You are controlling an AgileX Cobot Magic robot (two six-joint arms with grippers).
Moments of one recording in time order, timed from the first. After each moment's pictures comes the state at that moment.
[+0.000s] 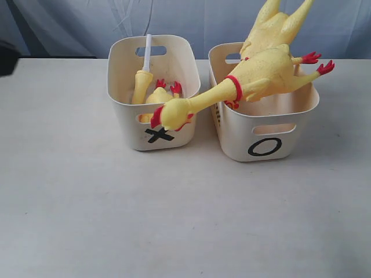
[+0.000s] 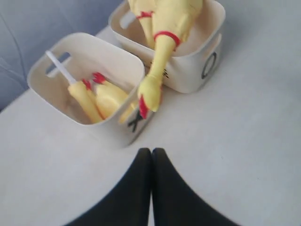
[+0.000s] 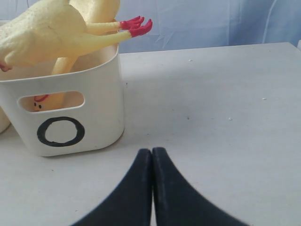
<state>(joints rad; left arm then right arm) -1.35 0.85 -1.17 0.61 1.22 -0.47 0.04 0.01 0.00 0.01 0.37 0.02</state>
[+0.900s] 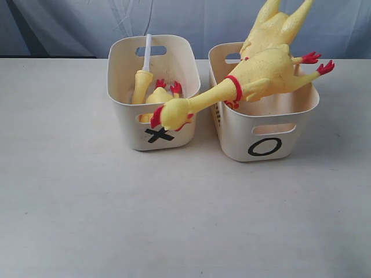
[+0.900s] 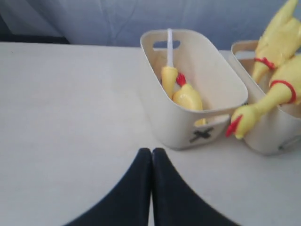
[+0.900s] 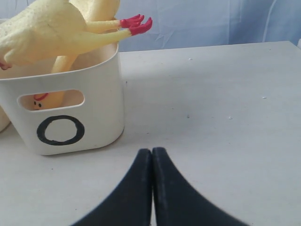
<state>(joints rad) -0.35 0.49 -0.81 0.08 0.86 -0.29 0.04 0.01 0.00 0.01 0.37 0.02</state>
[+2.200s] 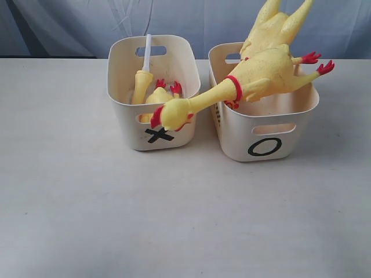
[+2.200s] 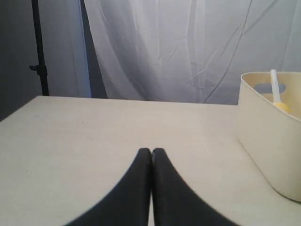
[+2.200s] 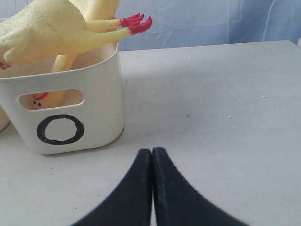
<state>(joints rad) 0.05 0.01 -0.03 0.04 0.20 -0.07 0.04 0.01 0.00 0.01 0.37 0.02</state>
